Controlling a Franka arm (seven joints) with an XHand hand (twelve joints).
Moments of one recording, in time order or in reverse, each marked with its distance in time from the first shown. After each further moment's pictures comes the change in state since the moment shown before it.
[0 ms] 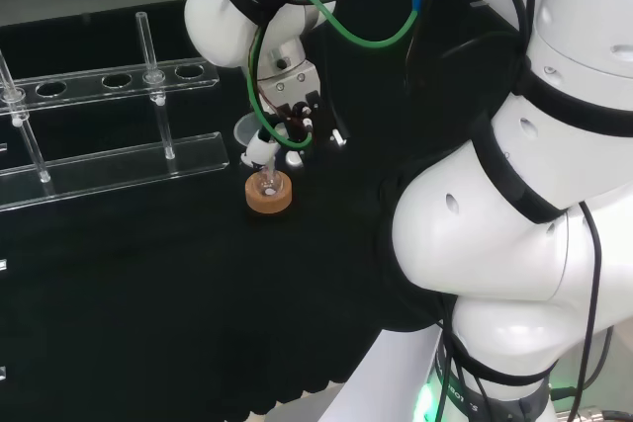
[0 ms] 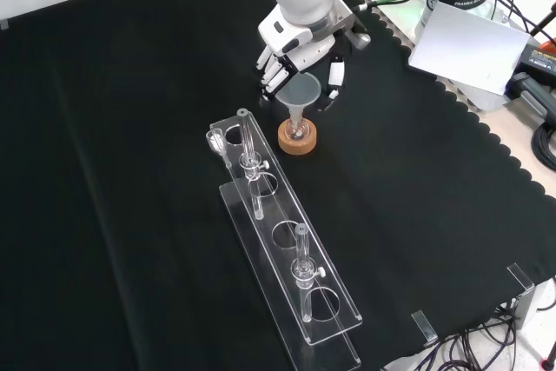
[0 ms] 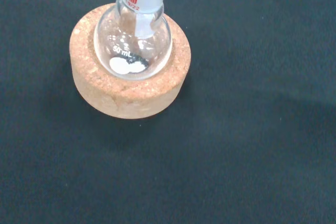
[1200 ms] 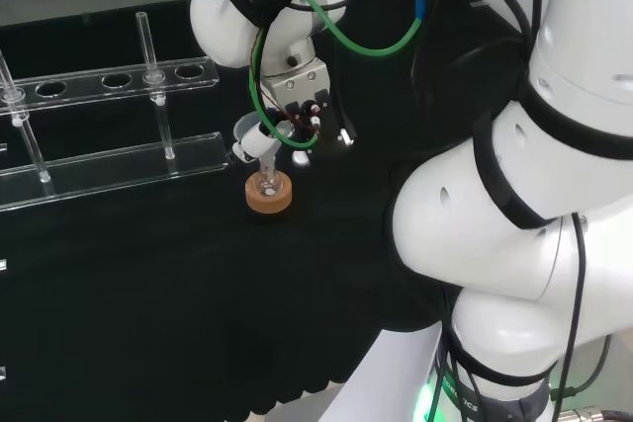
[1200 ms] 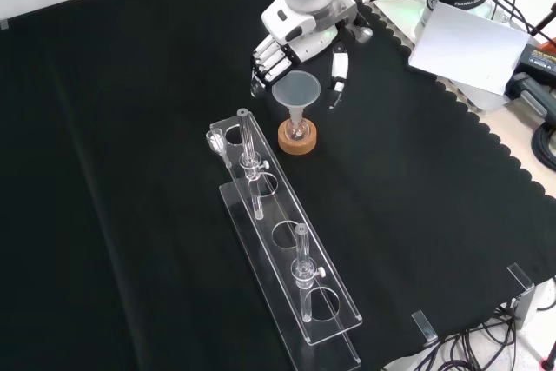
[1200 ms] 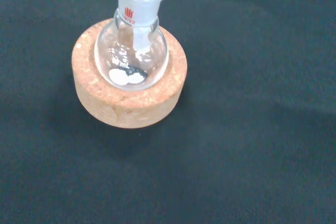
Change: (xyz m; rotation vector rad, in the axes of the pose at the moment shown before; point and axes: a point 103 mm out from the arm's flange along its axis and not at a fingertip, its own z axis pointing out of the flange) arm -0.007 -0.010 -0.006 -0.054 0.033 -0.012
